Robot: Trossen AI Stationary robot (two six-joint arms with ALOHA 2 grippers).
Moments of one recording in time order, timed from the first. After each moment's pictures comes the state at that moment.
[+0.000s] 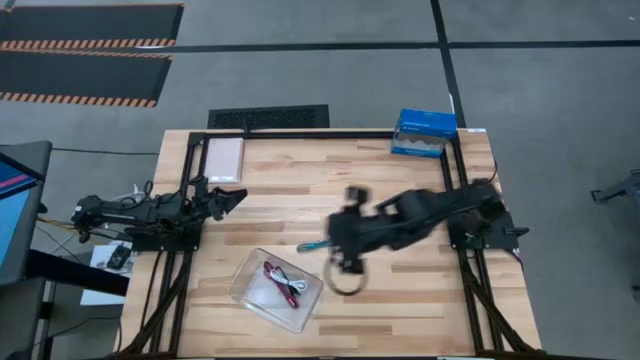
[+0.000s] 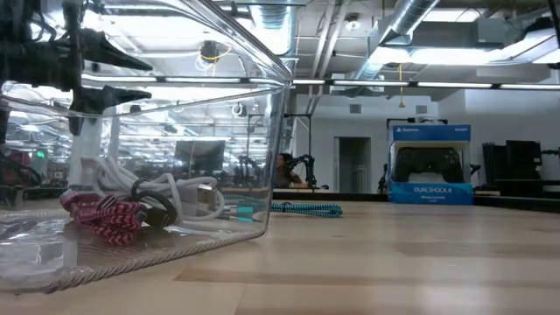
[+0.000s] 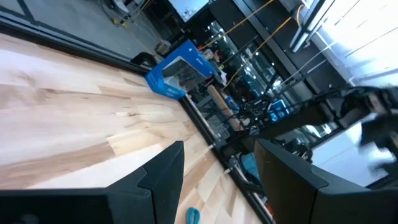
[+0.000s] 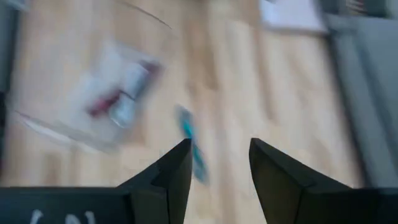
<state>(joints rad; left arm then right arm) -0.10 0.03 0.03 0.03 -0.51 -0.91 0.37 1.92 2.29 -1.36 0.42 0.29</state>
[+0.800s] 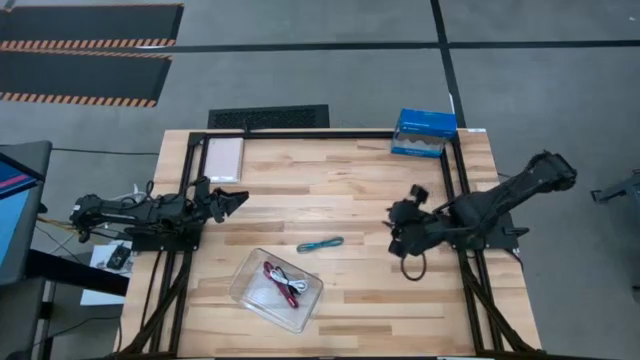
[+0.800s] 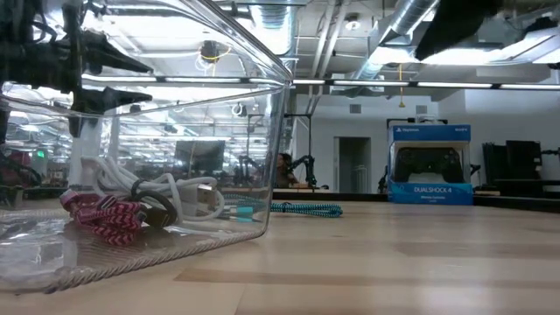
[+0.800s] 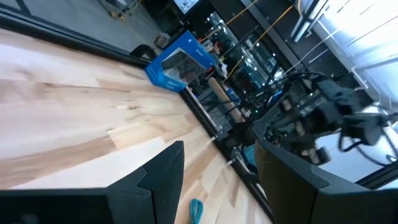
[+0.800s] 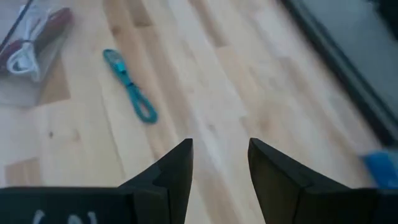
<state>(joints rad) -0.10 0.06 0.03 0.03 -0.48 -0.90 0.44 1.20 1.05 -0.89 0.68 0.60</state>
